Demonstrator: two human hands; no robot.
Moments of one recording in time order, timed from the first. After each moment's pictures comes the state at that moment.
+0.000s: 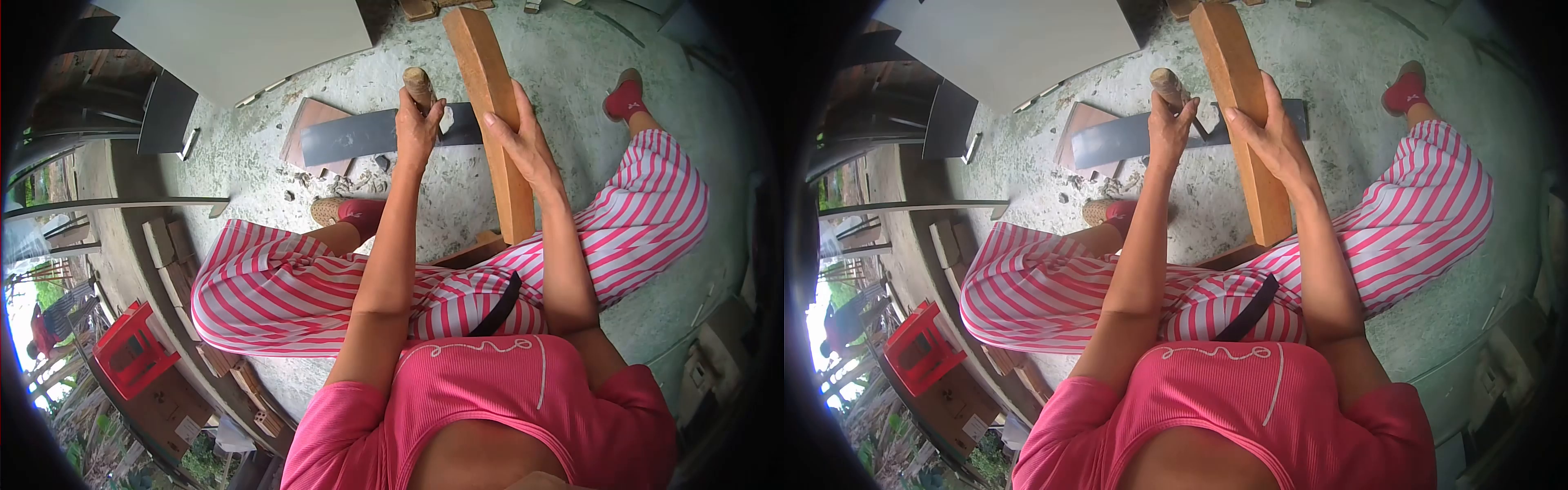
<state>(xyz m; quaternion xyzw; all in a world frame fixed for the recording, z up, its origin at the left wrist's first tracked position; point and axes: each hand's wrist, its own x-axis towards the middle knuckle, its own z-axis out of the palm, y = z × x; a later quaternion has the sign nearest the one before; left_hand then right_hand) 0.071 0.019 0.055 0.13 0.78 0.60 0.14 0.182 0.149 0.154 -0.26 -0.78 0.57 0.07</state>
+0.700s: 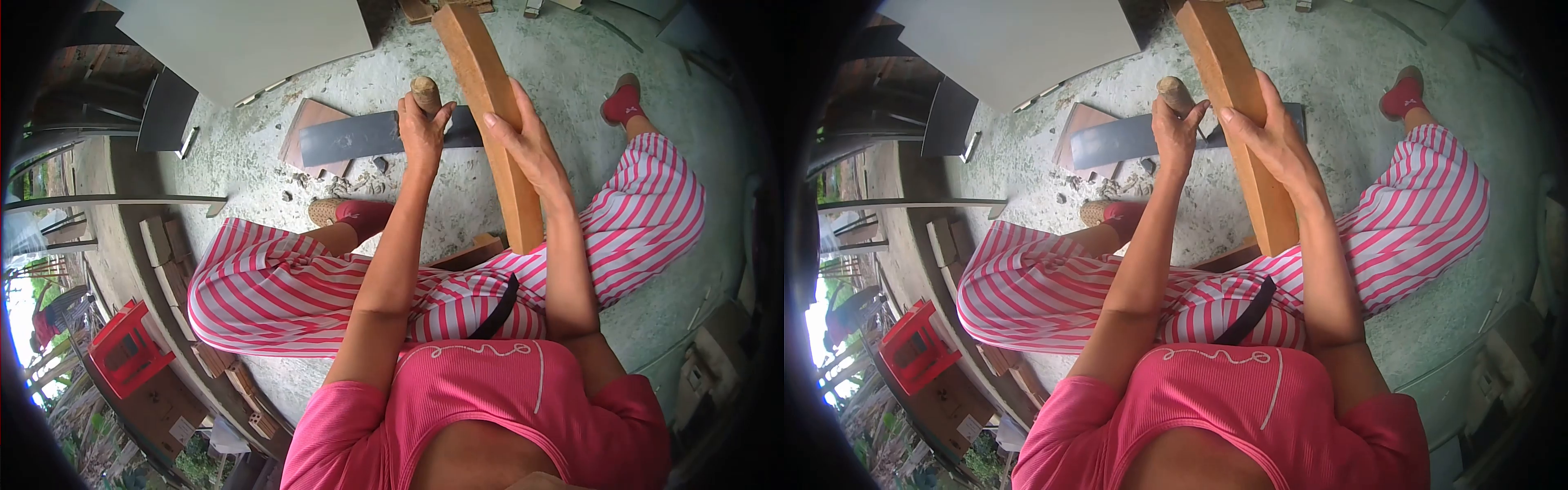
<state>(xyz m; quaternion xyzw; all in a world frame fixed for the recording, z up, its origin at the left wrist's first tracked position) 0.084 0.034 0.051 0.14 0.83 0.54 -0.02 0.181 0.148 0.176 -0.23 -0.77 0.59 0.07</state>
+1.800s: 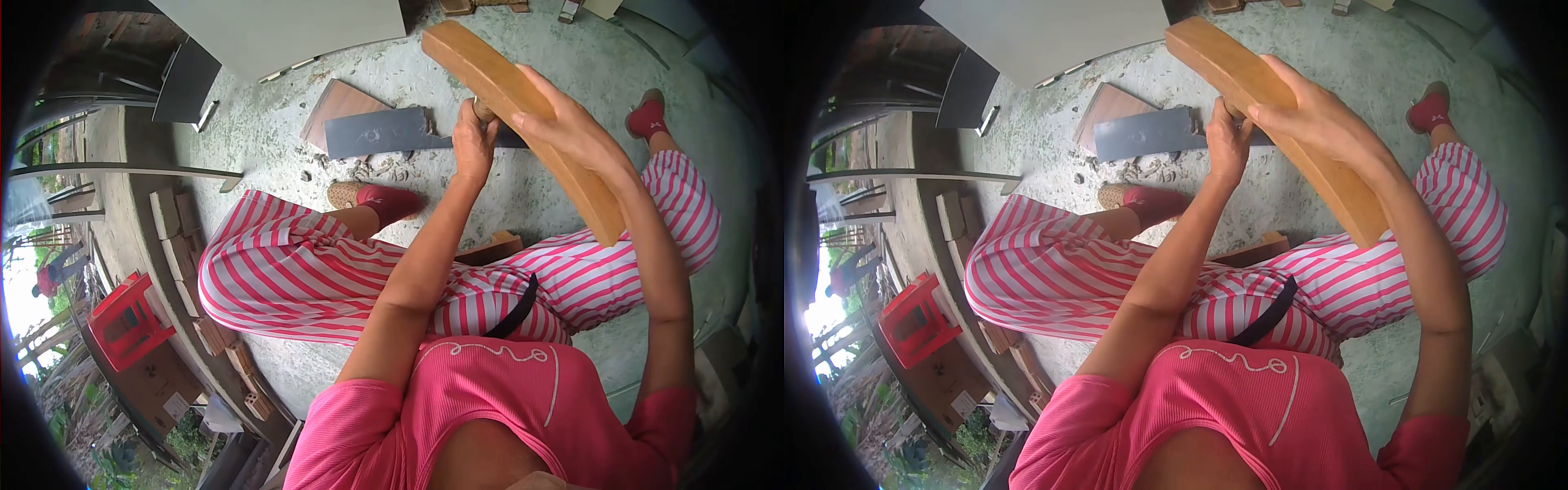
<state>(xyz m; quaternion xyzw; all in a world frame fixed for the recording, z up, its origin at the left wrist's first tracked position) 0.125 0.038 0.050 0.13 0.79 0.59 0.08 0.157 0.167 0.208 -0.14 -0.89 0.41 -0.09</state>
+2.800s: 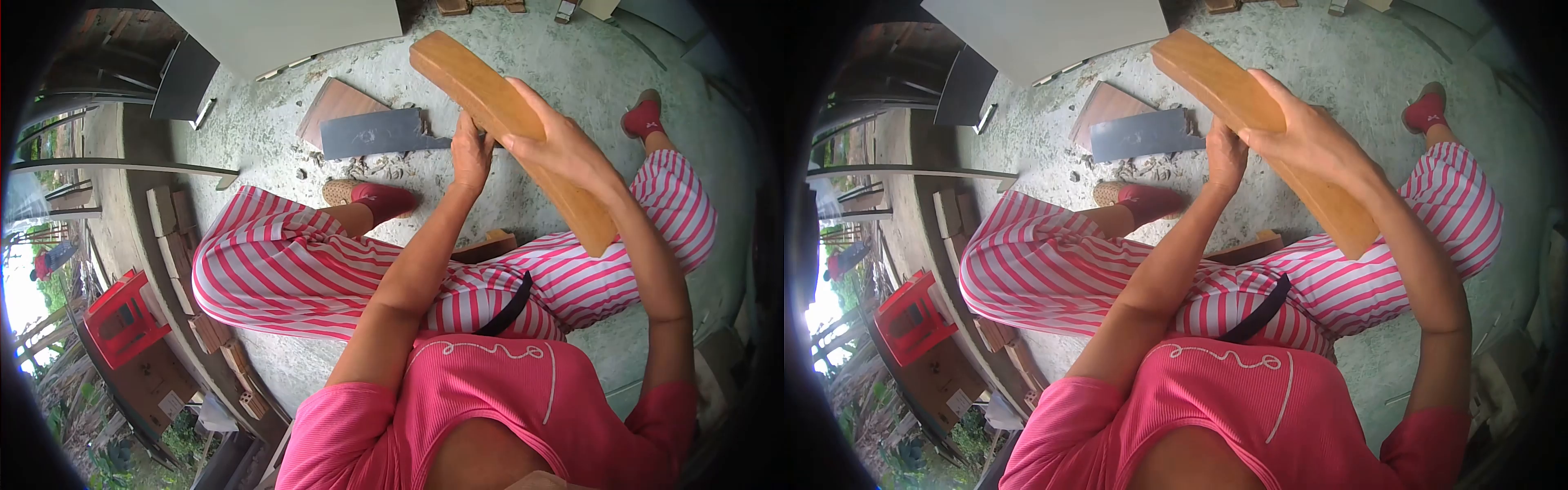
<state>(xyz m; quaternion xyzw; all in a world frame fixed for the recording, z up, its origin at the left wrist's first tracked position) 0.147 0.036 0.043 0.14 0.76 0.64 0.06 0.171 0.155 0.227 -0.14 -0.87 0.44 -0.19</state>
